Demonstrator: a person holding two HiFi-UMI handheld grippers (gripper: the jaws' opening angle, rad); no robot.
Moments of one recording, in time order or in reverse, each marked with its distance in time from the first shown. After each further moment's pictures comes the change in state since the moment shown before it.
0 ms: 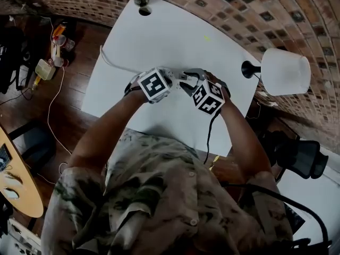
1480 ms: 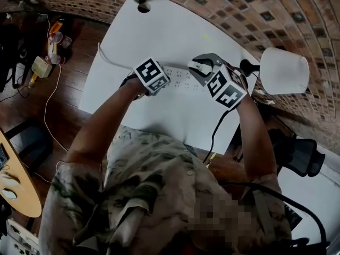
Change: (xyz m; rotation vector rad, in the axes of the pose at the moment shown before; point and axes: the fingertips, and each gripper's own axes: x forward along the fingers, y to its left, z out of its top) left arm 0.001 -0.011 0.002 -0.172 -0.021 -0.212; right arm -0.077 -0.049 0.042 -0.025 0.016 -0.025
